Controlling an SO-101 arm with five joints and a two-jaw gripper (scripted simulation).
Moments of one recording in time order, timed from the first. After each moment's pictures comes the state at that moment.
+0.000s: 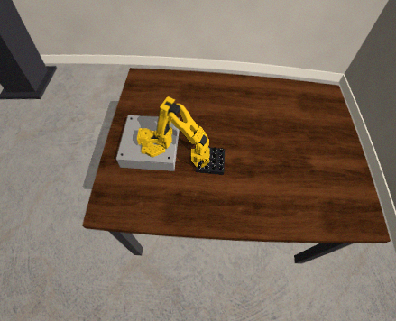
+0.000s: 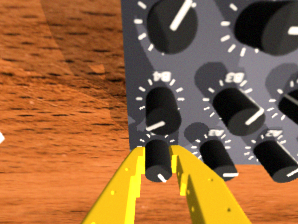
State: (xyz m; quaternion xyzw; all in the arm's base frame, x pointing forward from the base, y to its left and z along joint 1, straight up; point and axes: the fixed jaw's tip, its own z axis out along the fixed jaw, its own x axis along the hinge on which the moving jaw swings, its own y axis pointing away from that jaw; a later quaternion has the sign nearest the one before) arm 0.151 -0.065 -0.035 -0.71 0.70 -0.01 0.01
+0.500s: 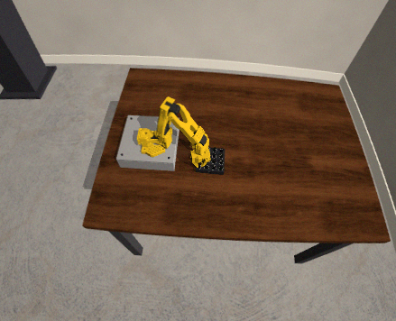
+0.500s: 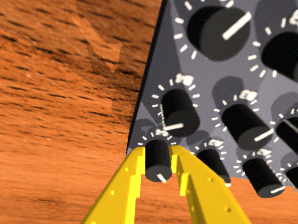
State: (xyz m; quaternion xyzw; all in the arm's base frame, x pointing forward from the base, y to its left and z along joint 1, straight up) arm 0.151 -0.067 -0.035 -0.79 0.62 -0.01 0.00
